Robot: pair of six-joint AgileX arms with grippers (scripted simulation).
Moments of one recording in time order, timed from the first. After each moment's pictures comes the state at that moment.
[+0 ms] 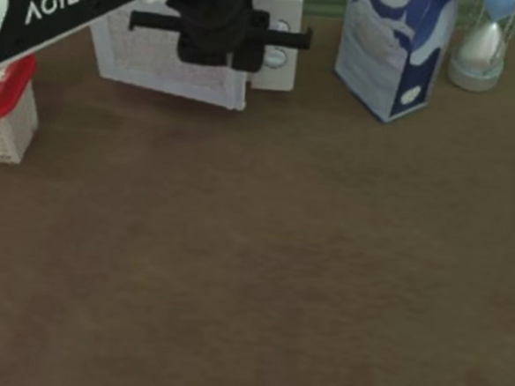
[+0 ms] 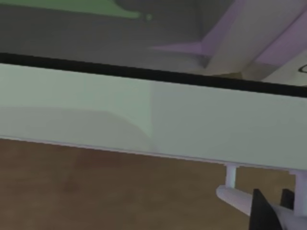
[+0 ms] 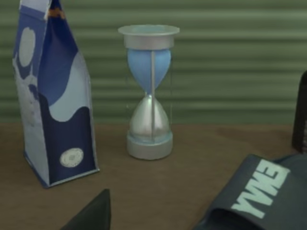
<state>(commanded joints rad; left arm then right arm) -0.51 2.13 1.92 -0.85 -0.18 -0.32 0.00 0.00 0.00 0.00 0.00 0.00</state>
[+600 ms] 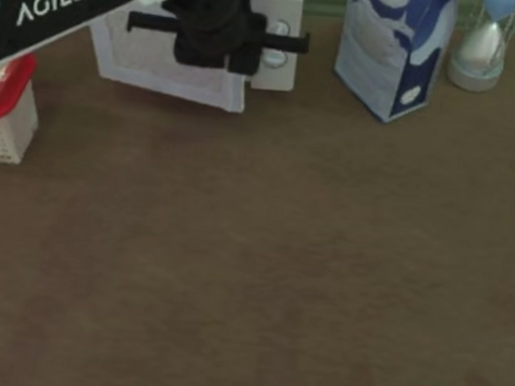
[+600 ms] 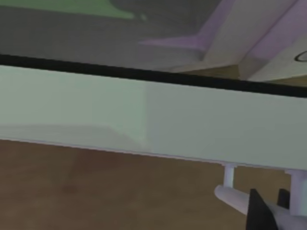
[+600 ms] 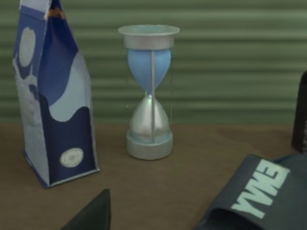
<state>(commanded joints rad) -0.52 2.11 1.88 -0.83 -0.16 -0.30 0.00 0.00 0.00 0.00 0.00 0.00</state>
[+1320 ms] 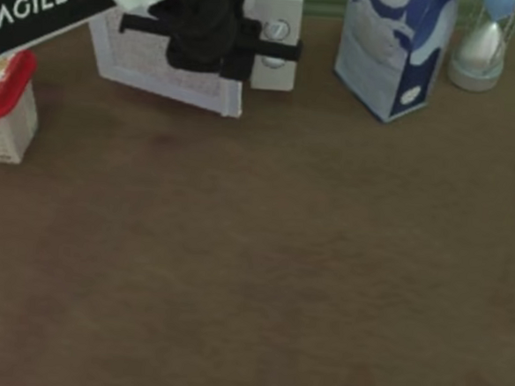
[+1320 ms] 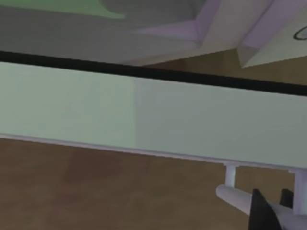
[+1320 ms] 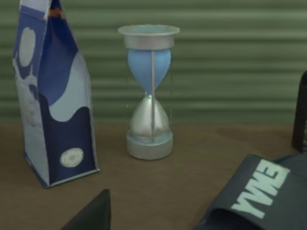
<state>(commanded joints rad) -0.50 2.06 1.81 -0.80 -0.14 -0.24 0.00 0.00 0.00 0.00 0.00 0.00</state>
